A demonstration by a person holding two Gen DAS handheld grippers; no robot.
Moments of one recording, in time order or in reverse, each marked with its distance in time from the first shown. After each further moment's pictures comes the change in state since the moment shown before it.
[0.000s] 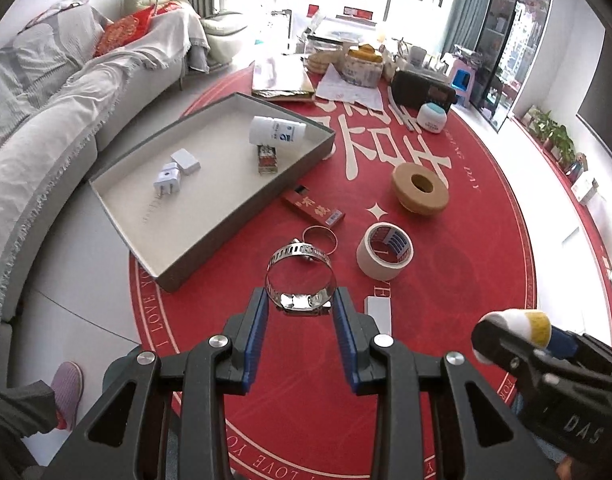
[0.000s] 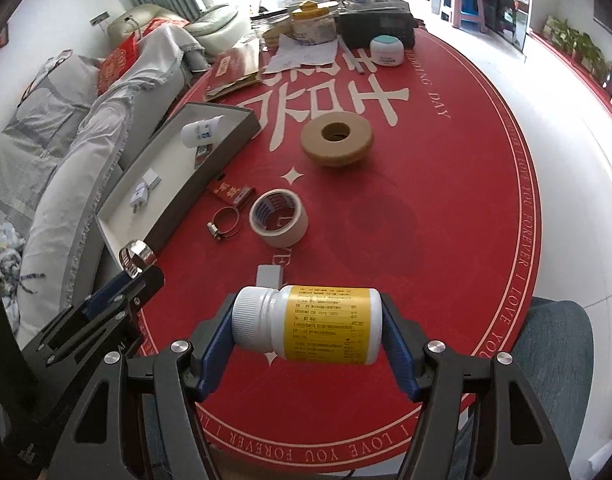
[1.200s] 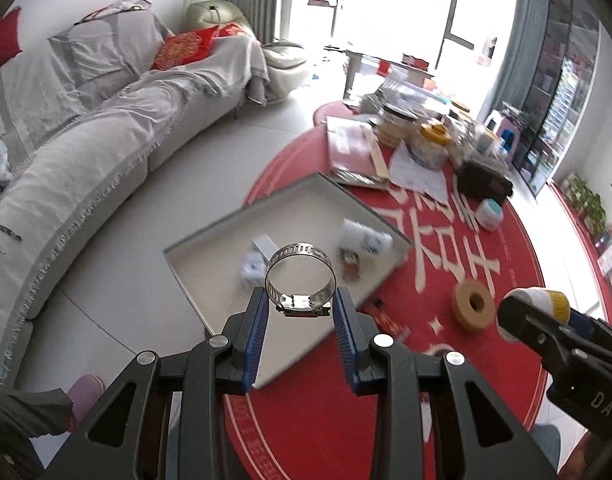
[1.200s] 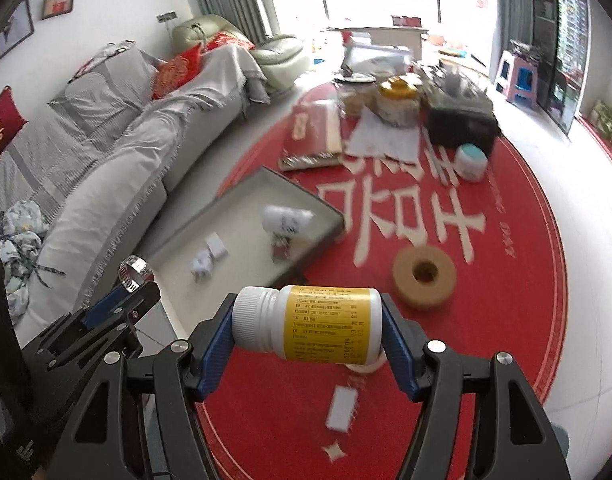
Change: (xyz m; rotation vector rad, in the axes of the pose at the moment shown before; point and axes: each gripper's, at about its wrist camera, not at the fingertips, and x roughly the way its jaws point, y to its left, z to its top) left arm -0.032 0.083 0.093 -0.160 -0.125 0.118; right arm -0.016 0.097 0.106 -0.205 -0.155 0.090
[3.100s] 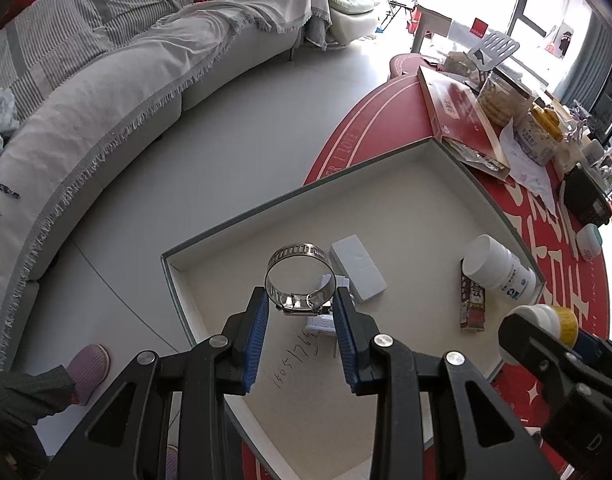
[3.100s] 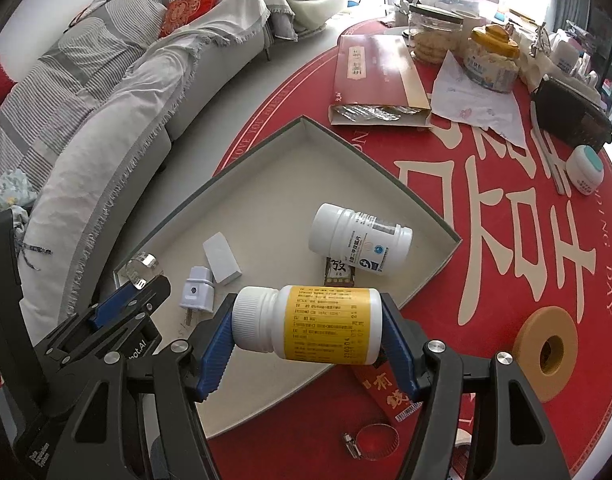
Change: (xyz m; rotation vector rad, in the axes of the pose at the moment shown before) left arm 0.161 0.059 0.025 -0.121 0.206 0.147; right arm 0.175 0.043 0.046 -0.056 0.239 0.053
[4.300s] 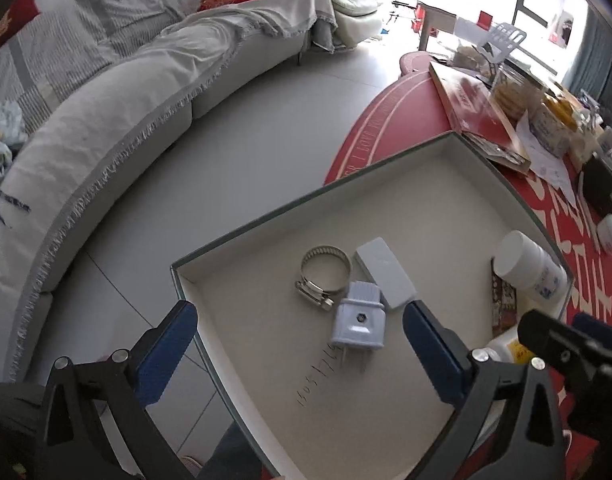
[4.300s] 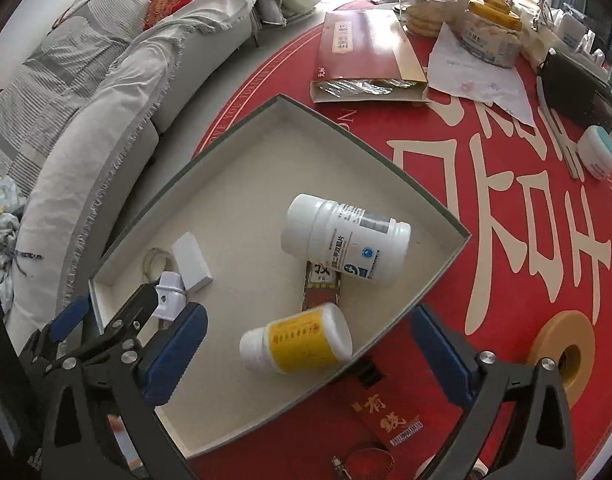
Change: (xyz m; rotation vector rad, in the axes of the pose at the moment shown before) left arm 0.014 0.002 -0.005 0.046 -0.032 0.062; right arm 0.027 -0.017 0.007 0.035 0.049 -0.005
